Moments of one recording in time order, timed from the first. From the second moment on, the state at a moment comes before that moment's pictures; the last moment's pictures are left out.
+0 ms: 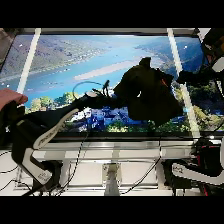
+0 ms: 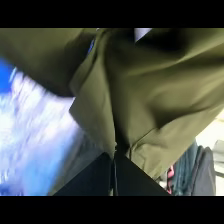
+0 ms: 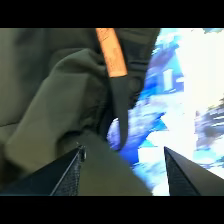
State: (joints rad) left arm -0.55 -1.76 1.18 0.04 -0.73 -1.06; right arm -0.19 -1.33 1.38 -1.48 1.19 1.53
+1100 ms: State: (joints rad) left arm -0.37 -1.38 1.19 1.43 -1.01 -1.59; right arm -0.30 -1.72 1.30 -0.98 1.48 1.46
